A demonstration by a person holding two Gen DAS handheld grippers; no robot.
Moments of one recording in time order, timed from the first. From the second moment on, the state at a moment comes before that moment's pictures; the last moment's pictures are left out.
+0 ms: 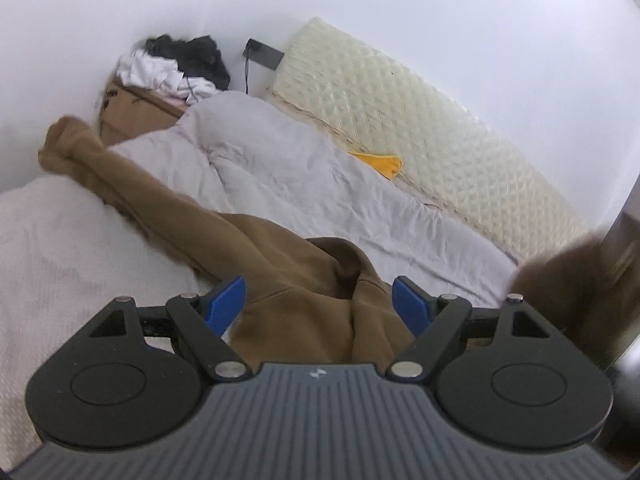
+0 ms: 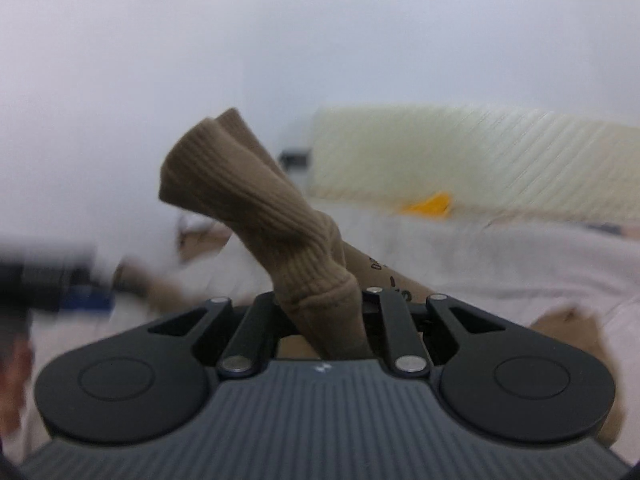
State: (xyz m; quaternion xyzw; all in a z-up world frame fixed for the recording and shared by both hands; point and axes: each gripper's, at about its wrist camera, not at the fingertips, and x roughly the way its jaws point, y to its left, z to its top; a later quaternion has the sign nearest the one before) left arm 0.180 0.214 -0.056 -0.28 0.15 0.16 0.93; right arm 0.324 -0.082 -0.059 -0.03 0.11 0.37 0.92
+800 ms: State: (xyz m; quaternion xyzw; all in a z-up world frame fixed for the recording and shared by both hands) left arm 0.212 0.221 -0.090 -0.31 0.18 0.08 0.93; right arm 0.272 -0.019 -0.150 -0.10 0.31 0.44 0.83
